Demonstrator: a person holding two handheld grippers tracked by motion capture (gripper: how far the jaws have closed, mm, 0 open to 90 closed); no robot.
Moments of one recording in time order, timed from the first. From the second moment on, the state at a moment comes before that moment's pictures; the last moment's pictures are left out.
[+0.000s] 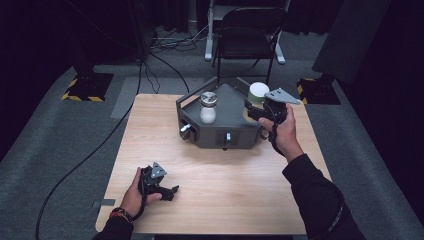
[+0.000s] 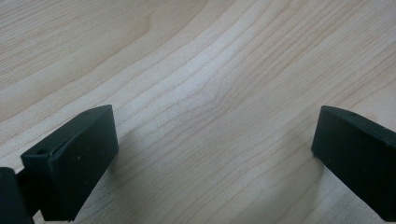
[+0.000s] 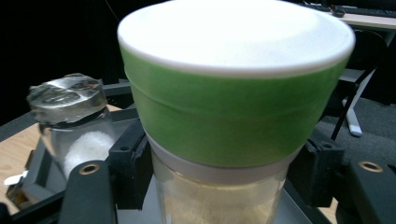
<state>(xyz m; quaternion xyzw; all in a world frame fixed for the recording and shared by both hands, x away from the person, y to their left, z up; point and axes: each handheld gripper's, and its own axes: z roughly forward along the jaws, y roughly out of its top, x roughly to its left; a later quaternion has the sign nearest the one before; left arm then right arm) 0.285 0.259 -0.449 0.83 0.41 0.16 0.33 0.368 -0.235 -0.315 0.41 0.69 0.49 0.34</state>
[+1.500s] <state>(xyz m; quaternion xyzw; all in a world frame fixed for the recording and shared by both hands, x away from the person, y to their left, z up) 0.285 0.260 -0.449 0.84 0.41 0.16 0.34 0.387 -0.215 -0.343 0.42 0.69 0.48 0.34</state>
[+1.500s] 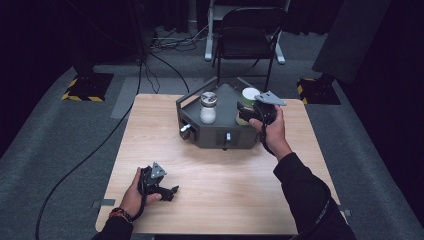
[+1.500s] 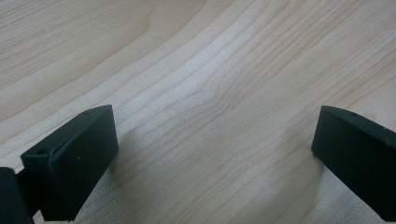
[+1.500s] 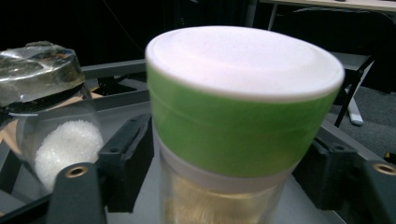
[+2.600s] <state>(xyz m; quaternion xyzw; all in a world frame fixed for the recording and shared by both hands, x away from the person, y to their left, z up) 0.285 0.260 -0.449 0.84 0.41 0.16 0.34 0.340 -0.219 -0.362 0.33 0.71 0.44 0.43</state>
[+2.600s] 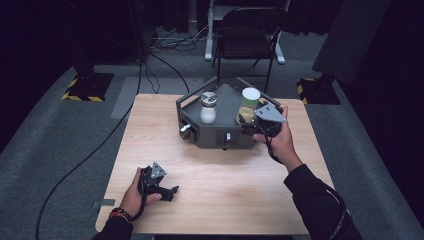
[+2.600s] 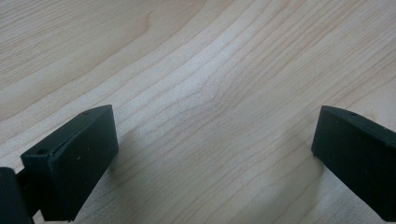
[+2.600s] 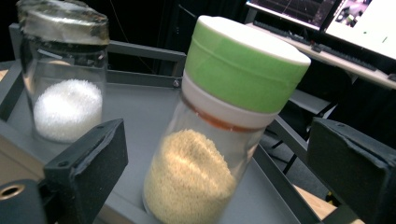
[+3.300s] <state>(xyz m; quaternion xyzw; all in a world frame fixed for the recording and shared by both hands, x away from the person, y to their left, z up) 0.285 0.260 -0.449 0.84 0.41 0.16 0.34 0.306 -0.238 -0.392 0.28 0.73 0.44 0.43</state>
